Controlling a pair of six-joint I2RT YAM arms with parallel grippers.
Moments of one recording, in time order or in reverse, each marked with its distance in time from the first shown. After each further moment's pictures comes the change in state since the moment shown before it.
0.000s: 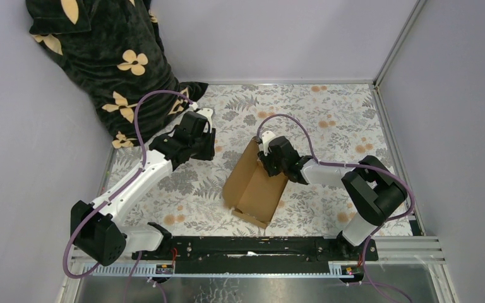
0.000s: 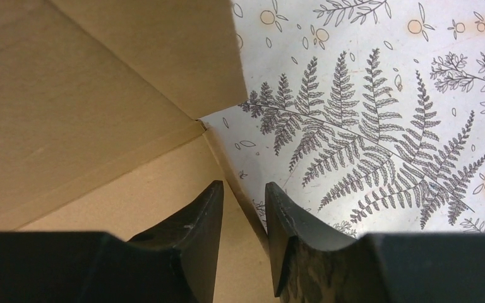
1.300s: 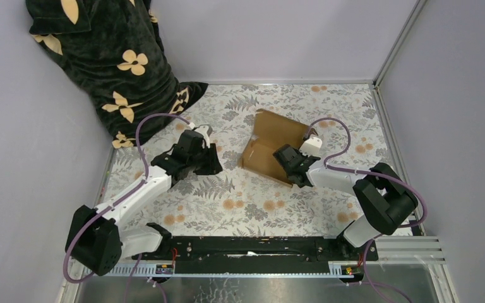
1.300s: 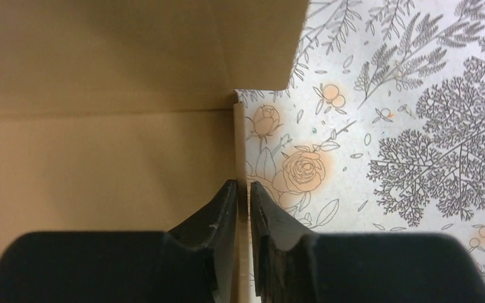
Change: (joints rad) left arm 0.017 -0.057 -0.289 0.233 0.200 -0.166; right arm 0.002 -0.095 -0.014 -0.428 0.716 0.970
